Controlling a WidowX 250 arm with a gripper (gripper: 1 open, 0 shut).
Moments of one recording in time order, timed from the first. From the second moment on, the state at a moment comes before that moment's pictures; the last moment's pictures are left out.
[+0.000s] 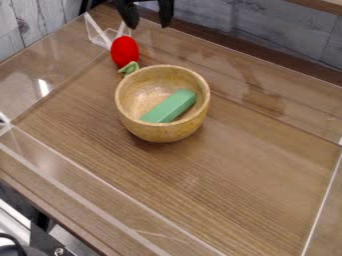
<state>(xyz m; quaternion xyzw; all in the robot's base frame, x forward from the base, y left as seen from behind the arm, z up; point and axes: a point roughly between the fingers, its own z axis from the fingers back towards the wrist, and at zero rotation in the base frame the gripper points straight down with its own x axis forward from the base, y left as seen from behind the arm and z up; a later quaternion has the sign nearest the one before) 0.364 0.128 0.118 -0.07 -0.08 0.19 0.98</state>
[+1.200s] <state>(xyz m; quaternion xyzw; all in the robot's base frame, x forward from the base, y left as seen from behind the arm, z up) 0.361 0.134 0.073 -0.03 -0.05 0.16 0.98</state>
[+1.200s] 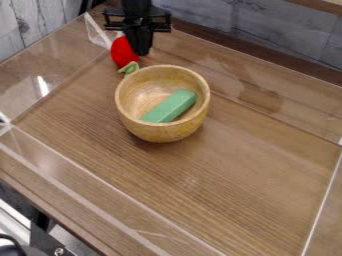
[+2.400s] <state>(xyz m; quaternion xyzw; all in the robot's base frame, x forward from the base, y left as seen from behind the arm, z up) 0.366 0.160 0.110 -0.03 -0.05 0.21 0.97</state>
